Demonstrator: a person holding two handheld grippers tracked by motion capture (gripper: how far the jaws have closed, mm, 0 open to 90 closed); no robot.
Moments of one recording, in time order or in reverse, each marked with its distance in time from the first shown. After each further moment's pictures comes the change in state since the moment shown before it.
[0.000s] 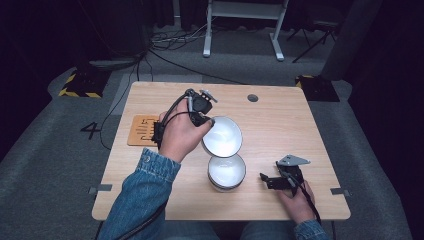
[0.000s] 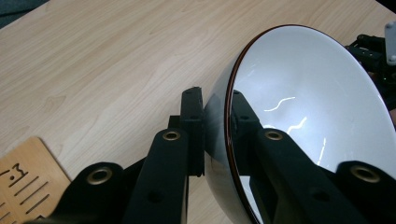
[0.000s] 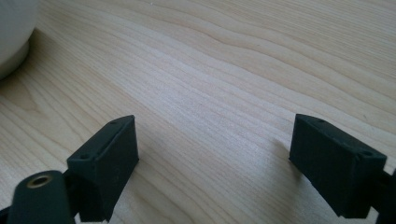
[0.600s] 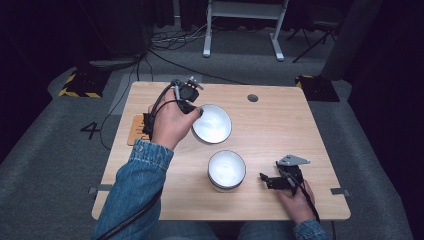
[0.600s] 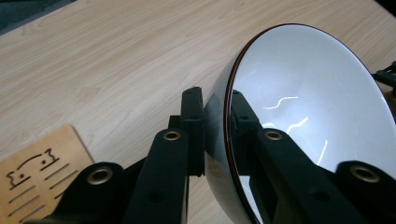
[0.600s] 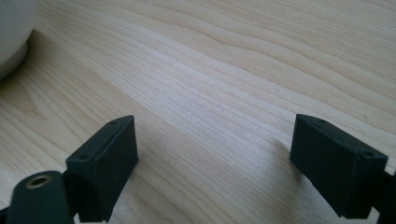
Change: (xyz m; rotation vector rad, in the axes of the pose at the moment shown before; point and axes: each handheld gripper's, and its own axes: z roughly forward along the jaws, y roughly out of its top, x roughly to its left) left arm 0.041 0.005 -0.004 0.014 0.050 -0.091; right arm 0.000 0.000 0.001 -0.002 -0.003 -0.004
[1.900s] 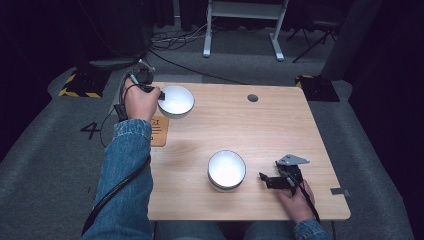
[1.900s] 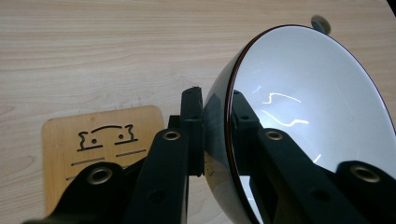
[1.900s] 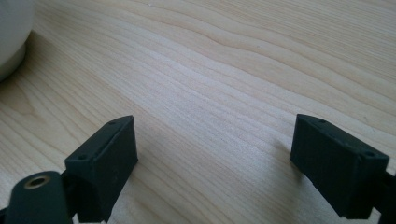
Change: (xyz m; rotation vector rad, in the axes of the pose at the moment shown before) left arm 0.137 -0.023 0.021 -0.072 0.051 -0.470; right arm 0.000 0.001 0.001 0.001 -0.002 0.001
